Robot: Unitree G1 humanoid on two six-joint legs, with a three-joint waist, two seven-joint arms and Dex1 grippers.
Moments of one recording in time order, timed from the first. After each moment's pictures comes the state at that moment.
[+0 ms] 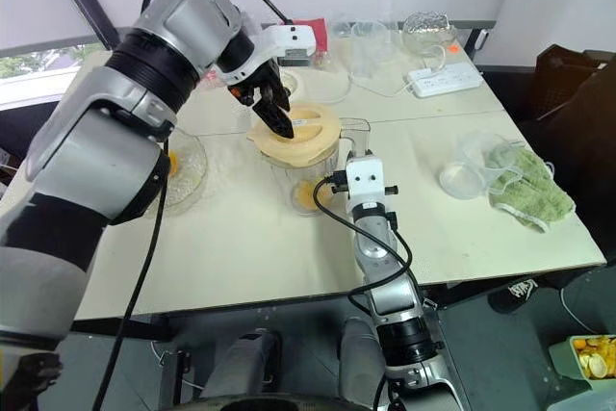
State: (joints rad) left arm -1.70 0.31 -0.63 1.06 0.21 0.62 -1.59; right arm -0.22 -0.03 0.15 -0.06 -0.17 0.16 -0.18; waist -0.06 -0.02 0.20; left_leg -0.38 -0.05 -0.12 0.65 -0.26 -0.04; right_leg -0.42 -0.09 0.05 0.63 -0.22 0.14
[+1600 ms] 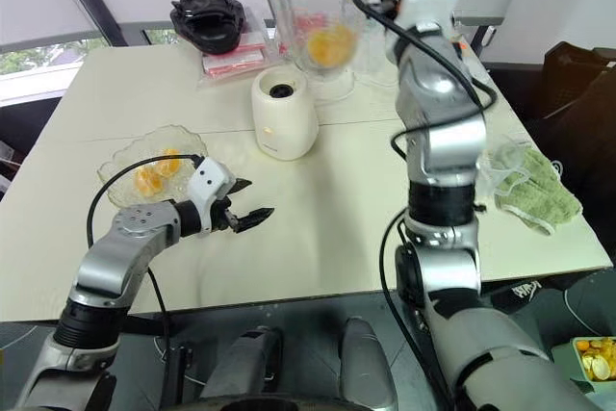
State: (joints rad) left arm -0.28 0.44 -0.07 -0.28 -0.16 0.68 -0.72; right arm -1.07 -0.17 -0.13 0.03 0.05 0.65 -0.03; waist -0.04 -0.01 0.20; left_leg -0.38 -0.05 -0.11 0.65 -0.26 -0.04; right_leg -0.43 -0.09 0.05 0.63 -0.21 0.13
